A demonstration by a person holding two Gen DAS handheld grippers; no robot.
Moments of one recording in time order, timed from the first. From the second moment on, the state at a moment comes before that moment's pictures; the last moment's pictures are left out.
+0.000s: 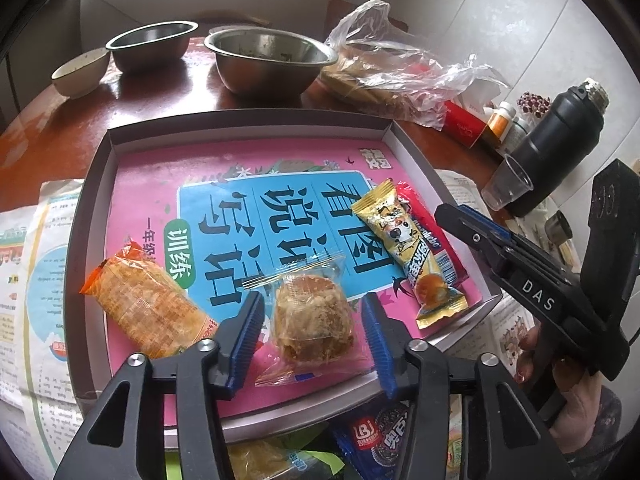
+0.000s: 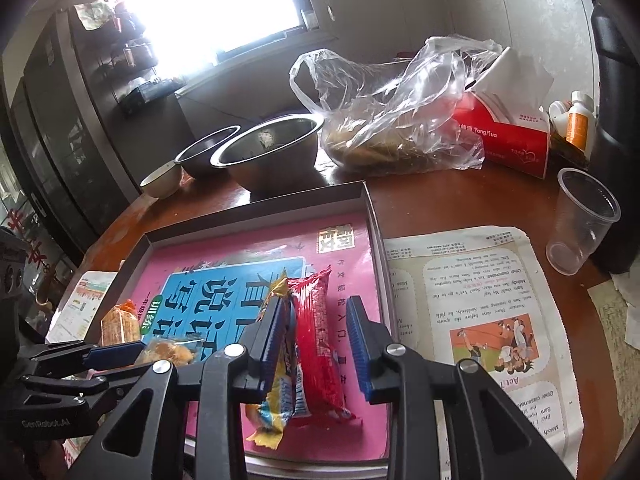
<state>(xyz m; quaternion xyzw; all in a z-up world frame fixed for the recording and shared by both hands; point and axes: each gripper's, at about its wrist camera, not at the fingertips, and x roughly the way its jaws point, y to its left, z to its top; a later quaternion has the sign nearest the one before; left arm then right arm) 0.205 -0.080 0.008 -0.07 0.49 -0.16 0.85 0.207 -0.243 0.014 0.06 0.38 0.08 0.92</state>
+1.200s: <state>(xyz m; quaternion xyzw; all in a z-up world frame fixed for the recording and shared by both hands) 0.153 -0.028 0.059 -0.10 0.44 -0.11 0.89 0.162 -0.228 0.047 0.06 0.35 0.12 0.93</state>
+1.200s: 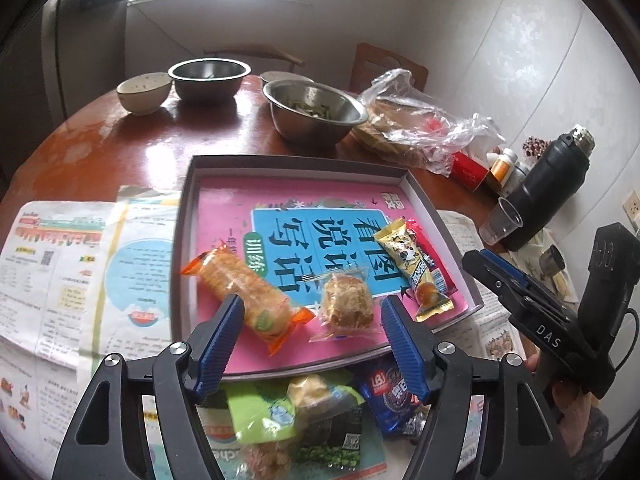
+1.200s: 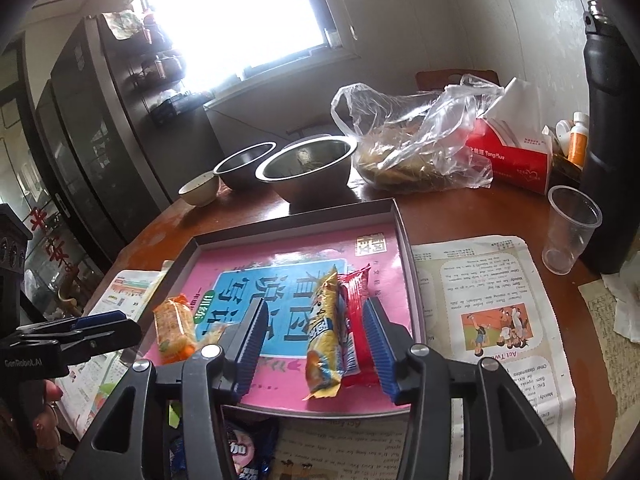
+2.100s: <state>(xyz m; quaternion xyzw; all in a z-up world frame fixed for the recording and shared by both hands) 0.097 0.015 0.058 -0.11 0.42 -0.09 0.90 0.113 -0.200 0.060 0.05 0.34 0.15 0.93</state>
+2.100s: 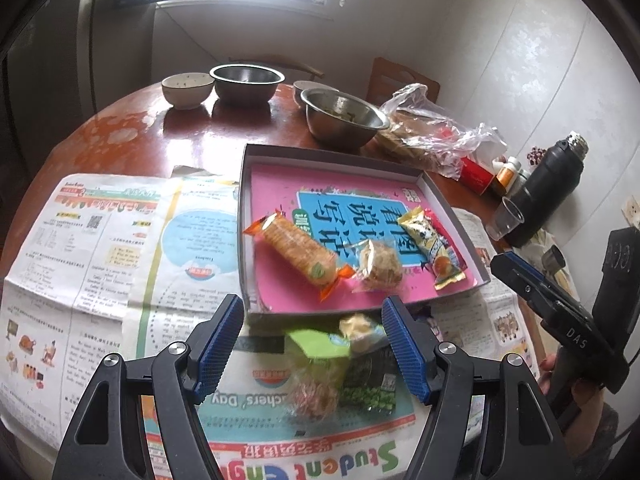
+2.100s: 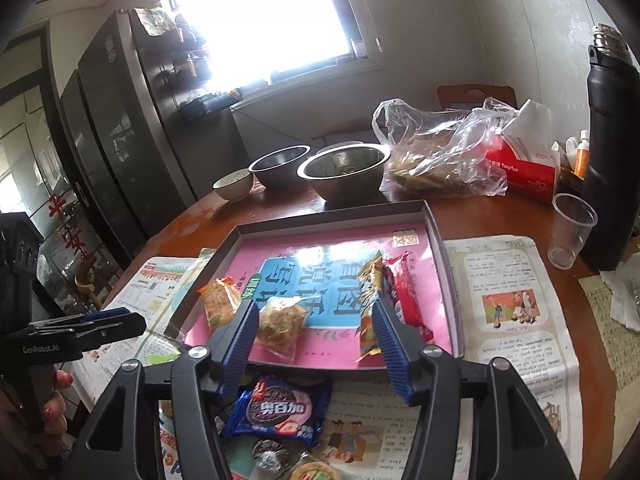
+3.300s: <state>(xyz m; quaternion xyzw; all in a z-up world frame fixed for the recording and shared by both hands) 0.063 0.012 0.015 -0.08 0.46 -0.09 0.88 0.100 -0.165 0.012 0.03 0.41 0.16 0.89</state>
